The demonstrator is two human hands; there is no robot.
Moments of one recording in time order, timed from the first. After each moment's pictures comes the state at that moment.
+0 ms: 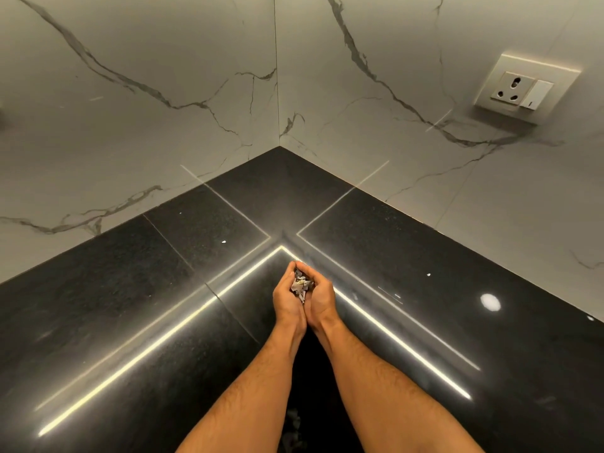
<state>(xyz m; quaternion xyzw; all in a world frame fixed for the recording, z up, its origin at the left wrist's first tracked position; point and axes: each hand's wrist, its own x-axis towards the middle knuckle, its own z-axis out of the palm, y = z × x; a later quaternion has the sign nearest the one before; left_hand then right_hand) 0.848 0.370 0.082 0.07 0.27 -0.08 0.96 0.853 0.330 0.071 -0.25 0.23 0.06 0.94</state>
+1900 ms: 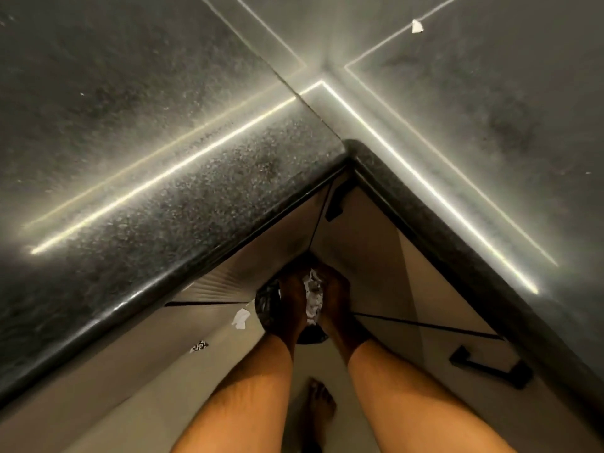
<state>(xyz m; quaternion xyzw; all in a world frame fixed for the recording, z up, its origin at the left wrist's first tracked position) 0.656 0.470 -0.317 0.53 0.44 -0.20 0.70 0.652 0.384 -0.367 -0.60 0.37 0.21 0.68</state>
